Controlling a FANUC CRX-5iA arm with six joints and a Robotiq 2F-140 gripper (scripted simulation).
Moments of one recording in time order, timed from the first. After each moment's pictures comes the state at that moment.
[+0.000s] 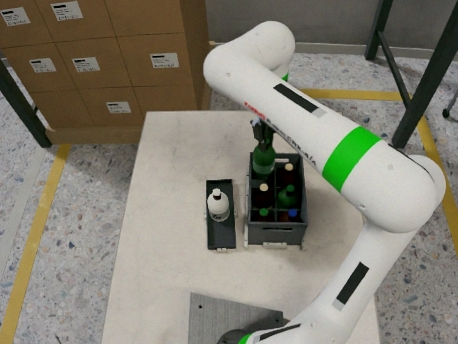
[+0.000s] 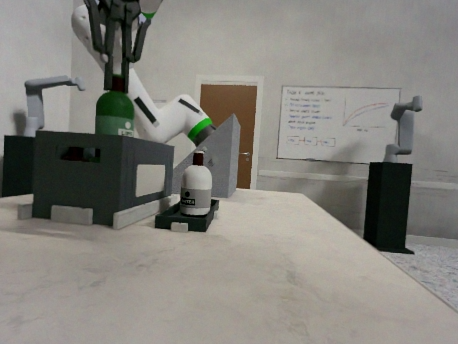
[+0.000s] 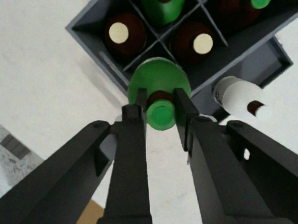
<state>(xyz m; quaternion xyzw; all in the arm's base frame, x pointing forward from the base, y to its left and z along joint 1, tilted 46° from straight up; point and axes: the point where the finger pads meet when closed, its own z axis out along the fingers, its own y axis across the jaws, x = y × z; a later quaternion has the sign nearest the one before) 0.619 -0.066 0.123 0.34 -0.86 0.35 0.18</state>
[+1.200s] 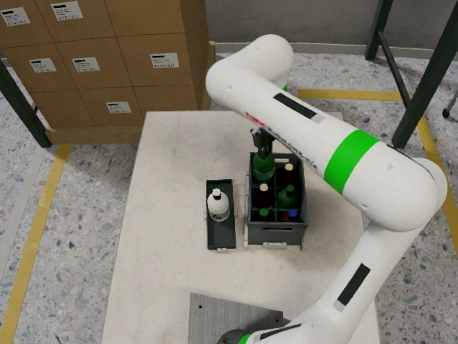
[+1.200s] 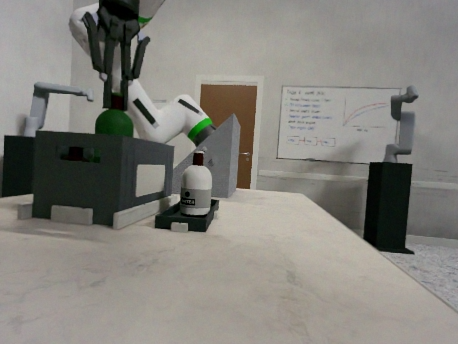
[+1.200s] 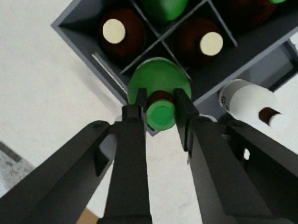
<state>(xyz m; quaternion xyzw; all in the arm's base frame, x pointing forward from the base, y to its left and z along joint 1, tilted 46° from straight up) 0.616 -0.093 0.098 0.34 -0.86 0.35 0.18</state>
